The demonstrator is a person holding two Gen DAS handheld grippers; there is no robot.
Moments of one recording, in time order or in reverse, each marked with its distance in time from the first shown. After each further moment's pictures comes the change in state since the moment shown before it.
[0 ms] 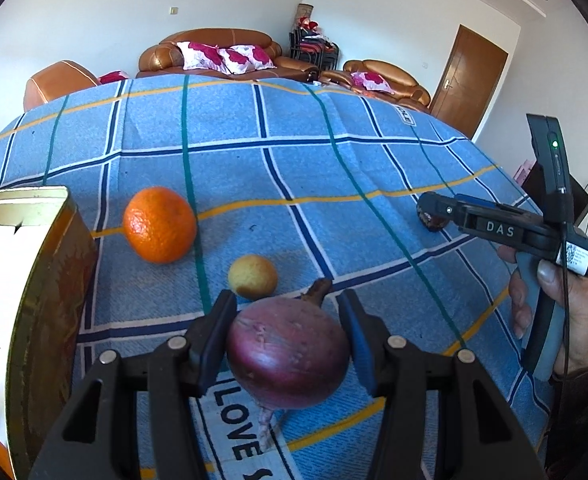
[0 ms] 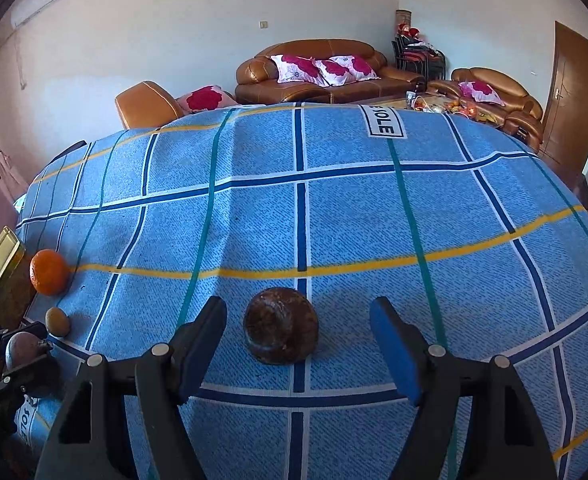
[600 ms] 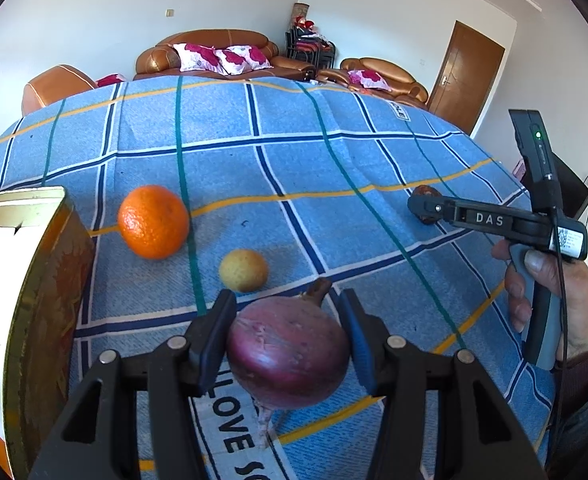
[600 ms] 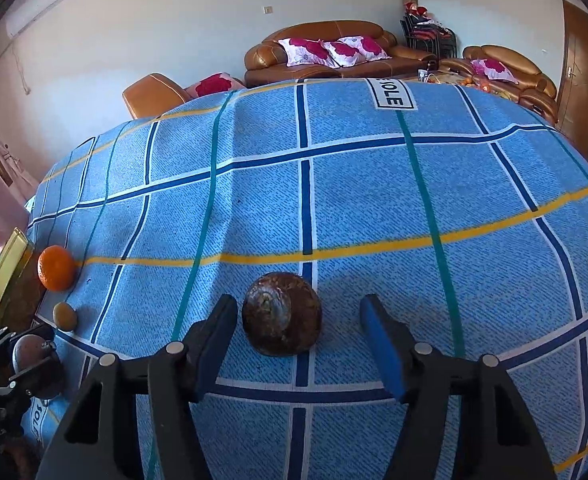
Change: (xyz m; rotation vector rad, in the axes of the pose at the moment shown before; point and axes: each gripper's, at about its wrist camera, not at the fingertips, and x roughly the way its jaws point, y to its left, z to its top) left arm -0.003 -0.007 -0.003 0.025 0.000 0.006; right arm 0.013 -0.011 -0.001 0.034 0.068 0.085
